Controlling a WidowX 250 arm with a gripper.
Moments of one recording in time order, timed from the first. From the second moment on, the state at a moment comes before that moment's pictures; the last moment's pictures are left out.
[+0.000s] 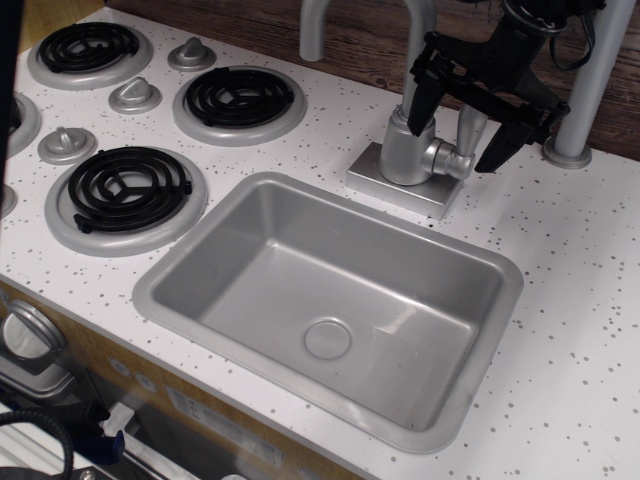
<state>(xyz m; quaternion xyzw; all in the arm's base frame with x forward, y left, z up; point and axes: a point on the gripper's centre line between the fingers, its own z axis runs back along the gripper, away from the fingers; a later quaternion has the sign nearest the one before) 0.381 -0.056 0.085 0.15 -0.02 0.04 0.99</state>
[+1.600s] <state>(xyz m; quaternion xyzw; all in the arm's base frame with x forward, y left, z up) 0.425 -0.062 0.079 0.16 -0.08 0.01 0.98</state>
